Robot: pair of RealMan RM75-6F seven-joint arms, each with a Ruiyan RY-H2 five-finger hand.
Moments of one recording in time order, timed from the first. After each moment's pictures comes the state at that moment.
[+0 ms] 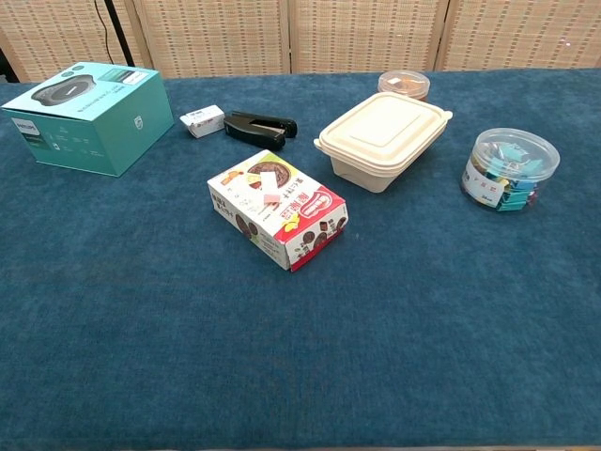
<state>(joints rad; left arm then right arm) -0.39 -1.07 0.01 -1.86 1.40 1.42 0.21 0.07 -1.04 -0.04 -1.74 -1.78 1.52 -0.09</state>
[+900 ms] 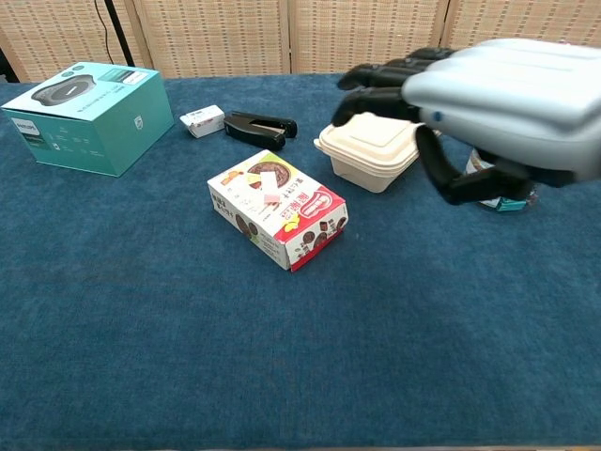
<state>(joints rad) -0.19 -0.83 0.05 -1.97 1.48 1.49 -0.10 0.47 -1.41 0.18 -2.12 -1.34 1.03 -1.02</state>
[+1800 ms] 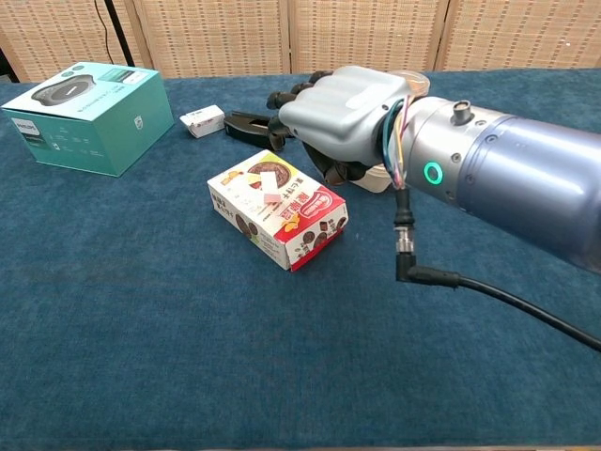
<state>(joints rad) -0.16 -0.83 0.02 -1.97 1.48 1.43 -0.08 0.90 -1.71 0.28 -1.77 -0.83 1.11 -1.29</state>
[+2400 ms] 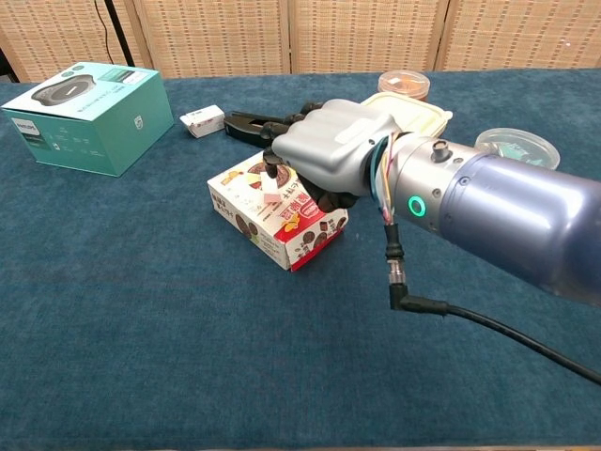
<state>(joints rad) -0.16 -0.84 0.00 -1.98 1.47 1.40 -0.05 0.97 -1.76 0.20 -1.68 -0.83 1.12 -1.19</state>
